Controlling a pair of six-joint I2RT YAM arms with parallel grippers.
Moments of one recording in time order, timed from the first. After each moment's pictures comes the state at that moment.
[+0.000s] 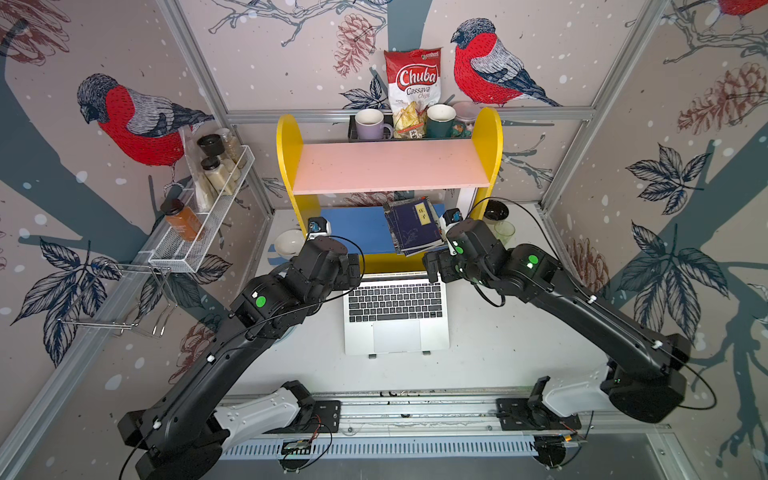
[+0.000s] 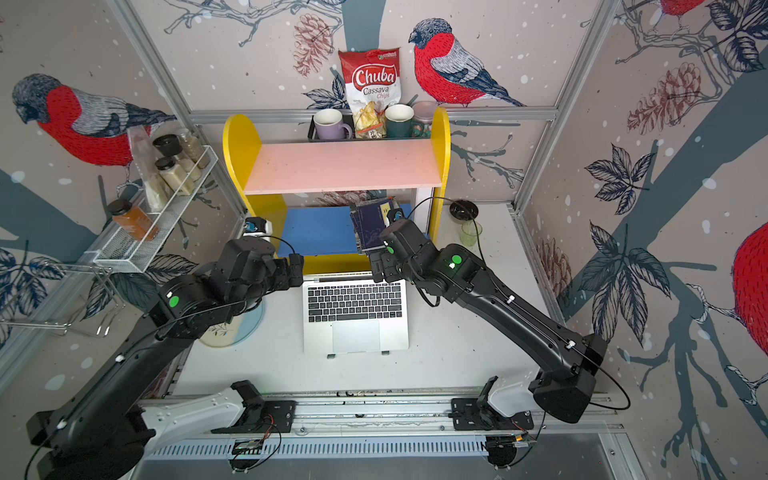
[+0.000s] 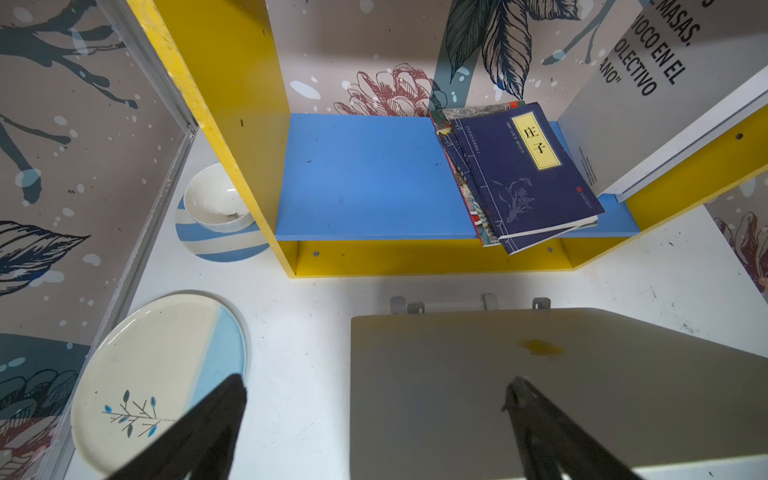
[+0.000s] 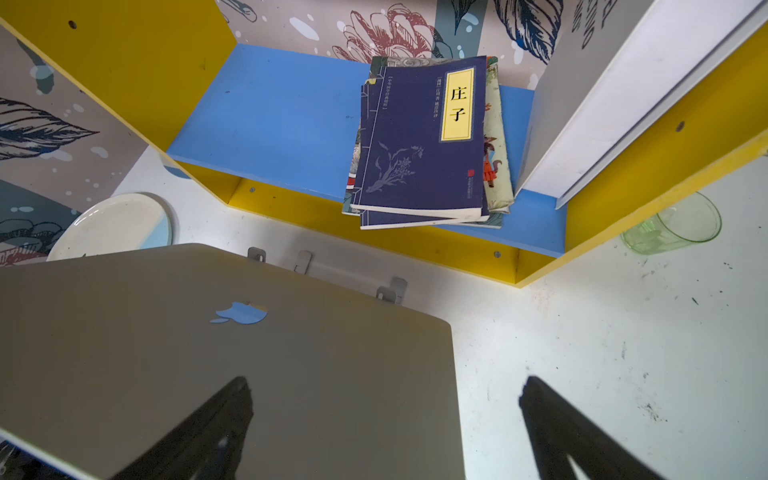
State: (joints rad) left arm -0.73 1.06 1.45 -1.13 -0.50 -0.52; right arm 0.96 1.40 1.60 -0.98 0.34 0.39
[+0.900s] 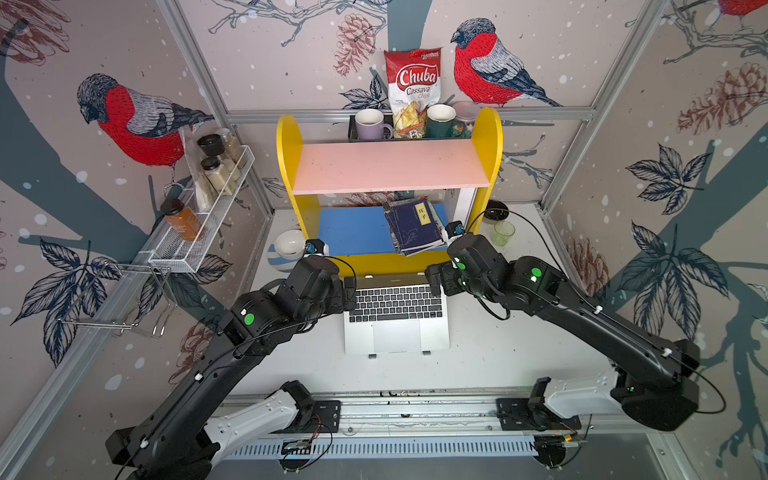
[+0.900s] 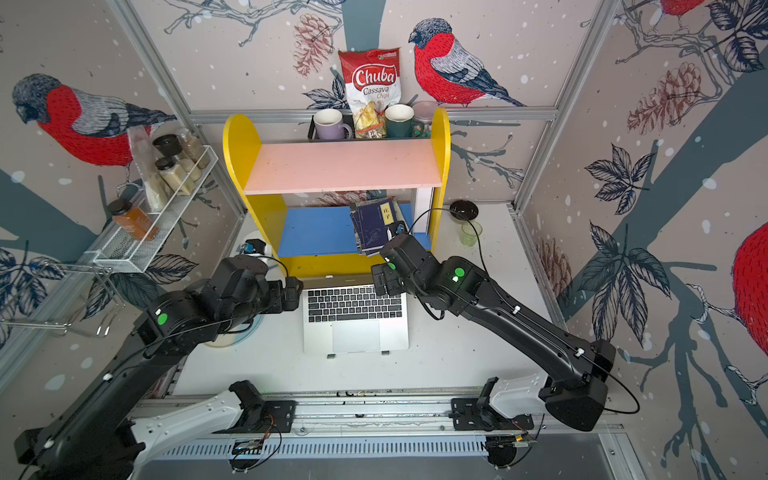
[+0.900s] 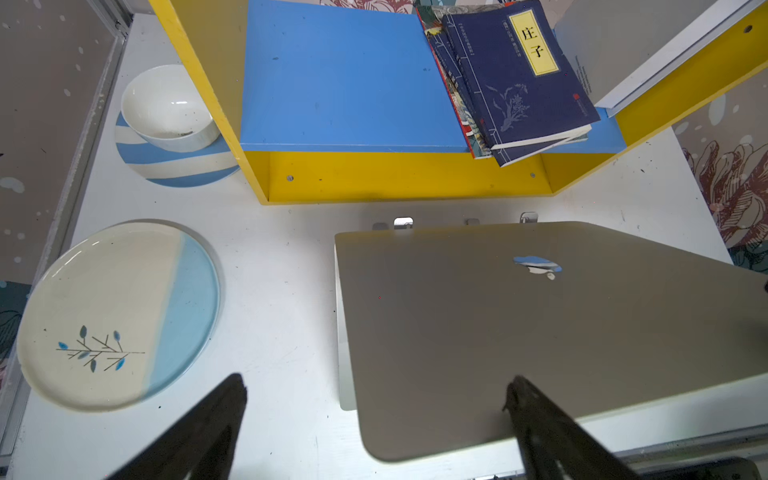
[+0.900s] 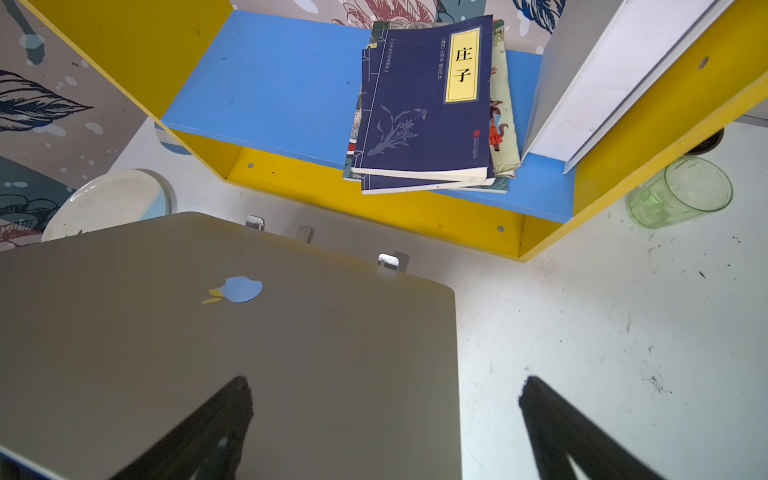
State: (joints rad) left arm -0.73 0.94 1.33 -1.22 -0.34 -0.60; right arm 1.01 1.33 1.50 -0.98 0.36 0.44
